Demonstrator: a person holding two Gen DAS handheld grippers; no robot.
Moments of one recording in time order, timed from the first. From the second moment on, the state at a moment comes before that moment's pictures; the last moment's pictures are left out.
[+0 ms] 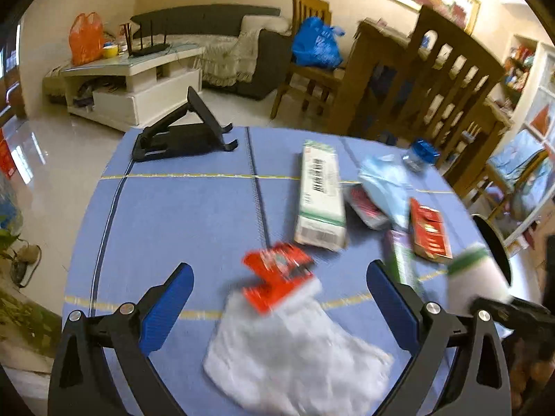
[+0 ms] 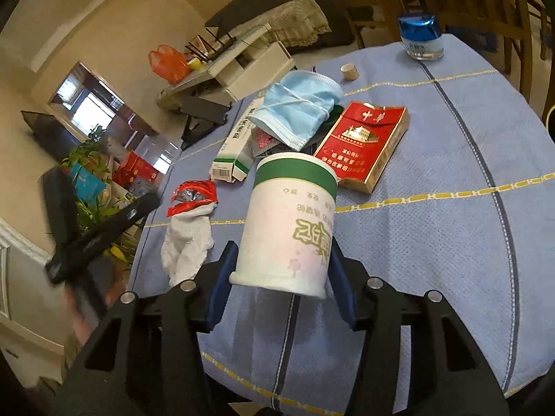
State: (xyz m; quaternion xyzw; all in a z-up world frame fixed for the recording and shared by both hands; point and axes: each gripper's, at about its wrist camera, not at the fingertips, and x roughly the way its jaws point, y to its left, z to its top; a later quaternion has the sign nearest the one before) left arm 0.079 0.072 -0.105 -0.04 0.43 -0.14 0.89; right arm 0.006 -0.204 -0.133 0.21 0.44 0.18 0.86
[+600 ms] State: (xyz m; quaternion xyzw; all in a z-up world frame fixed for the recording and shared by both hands) left arm 0.090 0.089 -0.101 -0.06 0.42 -0.09 0.90; right arm 0.000 -0.225 -0.130 0.23 0.42 0.18 0.86
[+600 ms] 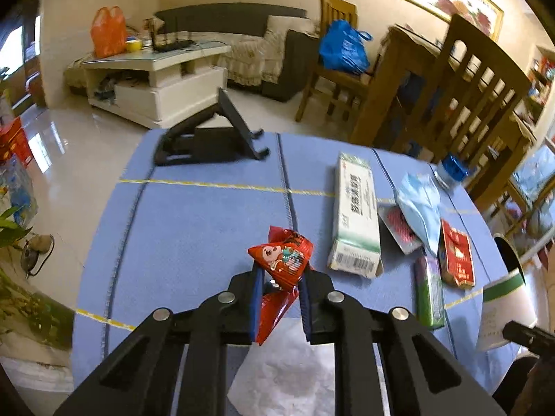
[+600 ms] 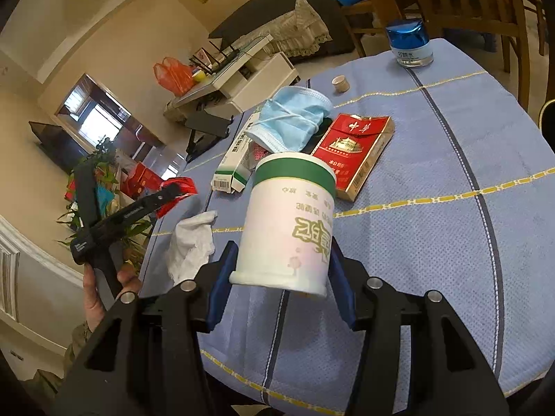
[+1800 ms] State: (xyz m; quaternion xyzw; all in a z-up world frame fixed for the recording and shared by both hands) left arm 0.031 -0.296 -0.061 0.09 0.37 -0.35 0.86; right arm -0.018 -0.542 -0.138 0.26 0.35 -0.15 0.89
